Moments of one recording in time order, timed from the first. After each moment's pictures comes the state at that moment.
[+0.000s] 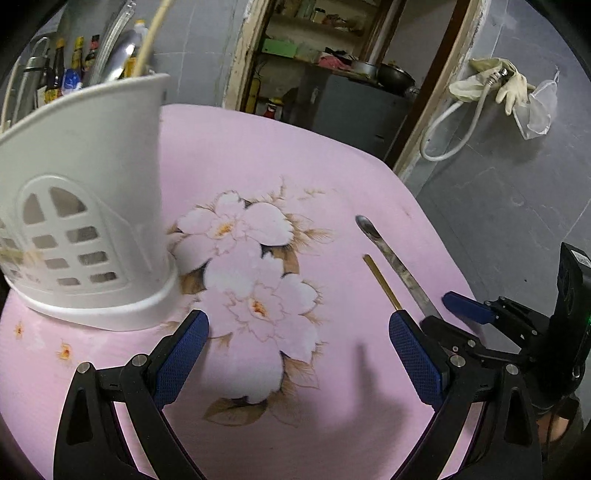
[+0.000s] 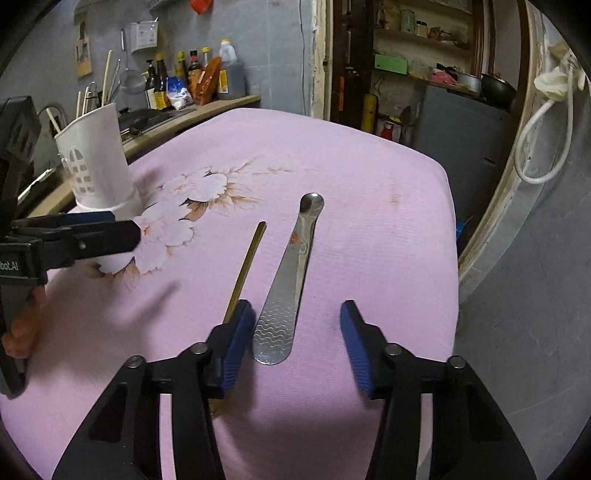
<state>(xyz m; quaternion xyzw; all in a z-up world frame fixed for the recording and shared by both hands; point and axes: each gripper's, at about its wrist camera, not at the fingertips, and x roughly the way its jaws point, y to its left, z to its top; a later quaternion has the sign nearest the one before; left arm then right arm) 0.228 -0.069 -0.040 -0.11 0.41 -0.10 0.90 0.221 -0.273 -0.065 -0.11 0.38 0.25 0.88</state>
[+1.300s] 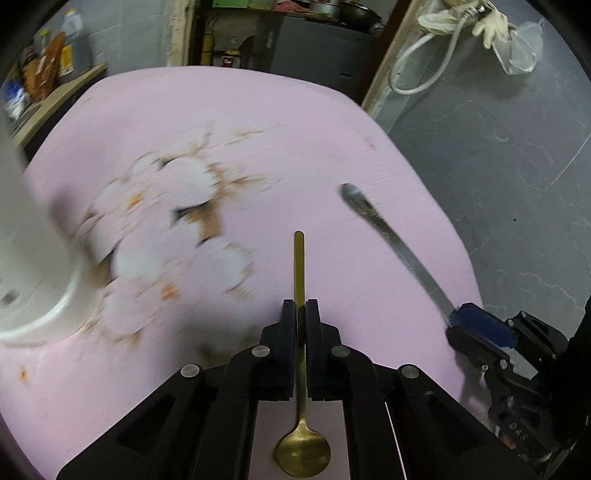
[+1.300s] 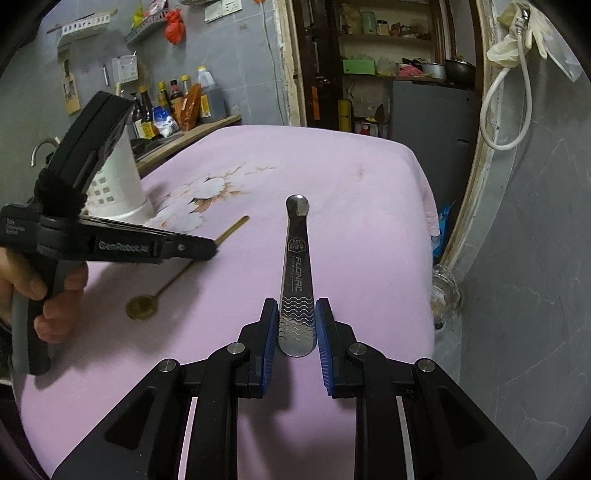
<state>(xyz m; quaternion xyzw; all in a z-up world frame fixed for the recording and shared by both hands) 0.250 -0.096 -0.052 -0.06 0.50 -0.16 0.85 0.170 -0.301 -0.064 -0.04 0.37 0.22 0.90</state>
